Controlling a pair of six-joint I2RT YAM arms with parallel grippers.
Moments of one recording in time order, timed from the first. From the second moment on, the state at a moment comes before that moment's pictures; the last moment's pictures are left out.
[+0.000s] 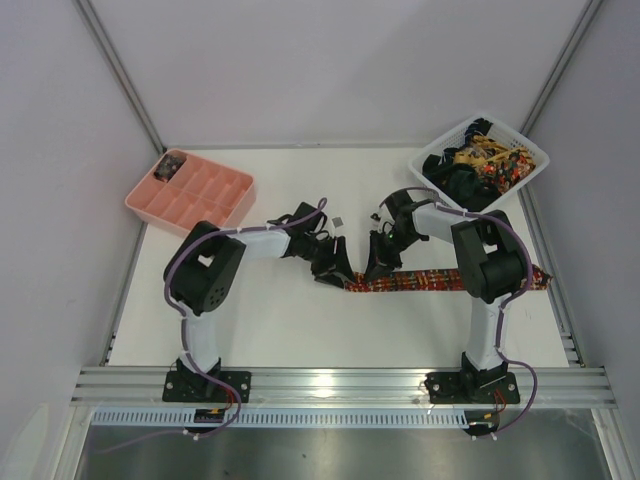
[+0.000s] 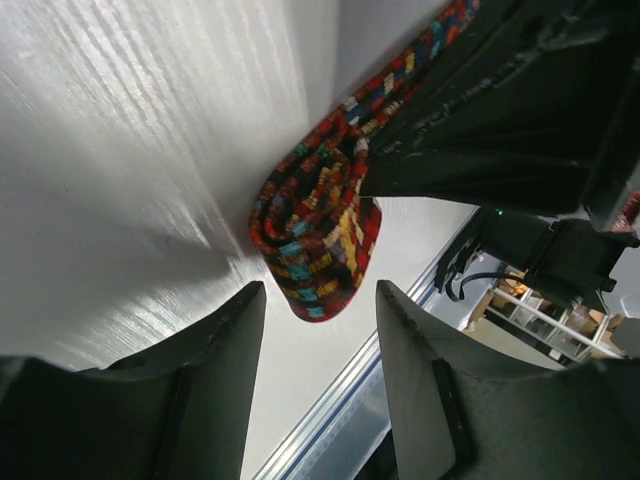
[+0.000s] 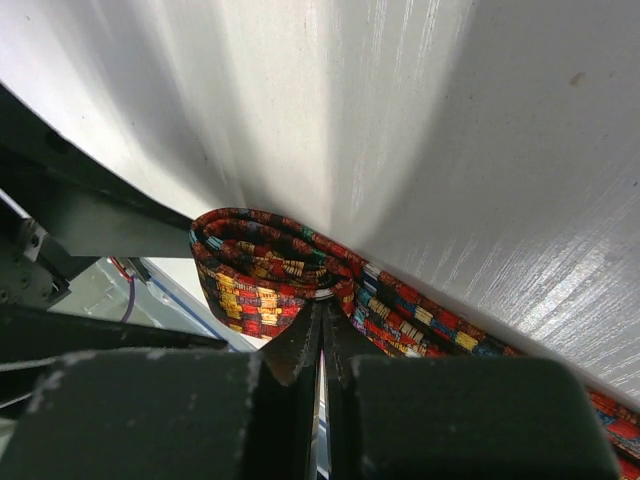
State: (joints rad) left arm -0.60 1.95 1.14 -0.24 0.71 -0.65; right arm 0.38 2.00 1.26 -0.68 -0.65 0.34
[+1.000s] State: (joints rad) left arm -0.57 1.87 1.17 -0.45 0.63 -0.56; right arm 0.52 2.04 1.35 -0.63 -0.64 0.42
